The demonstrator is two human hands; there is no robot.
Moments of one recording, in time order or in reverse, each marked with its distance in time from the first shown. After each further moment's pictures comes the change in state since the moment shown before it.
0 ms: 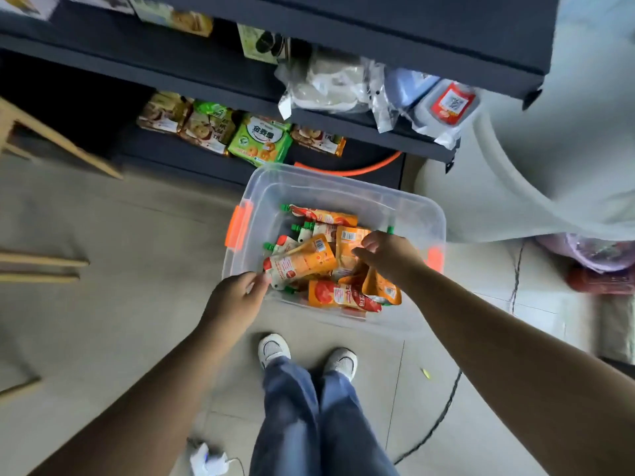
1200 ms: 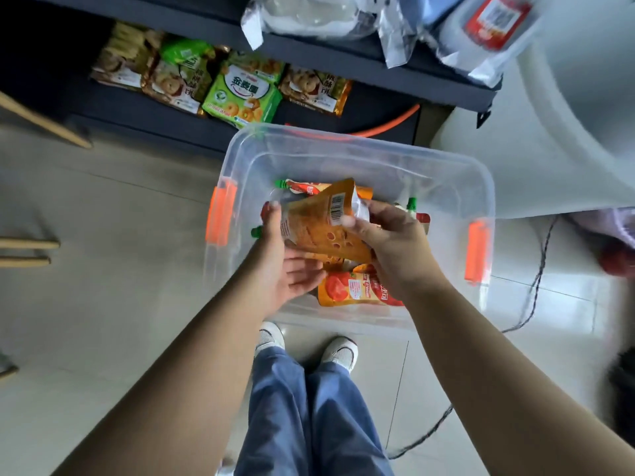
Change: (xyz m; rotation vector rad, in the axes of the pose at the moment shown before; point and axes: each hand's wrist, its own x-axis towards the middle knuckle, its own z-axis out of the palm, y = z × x) left_hand 0.065 0.052 0.077 -0.963 -0.325 -0.682; right_hand 0.028 0.026 0.039 1.146 -0.015 -0.142
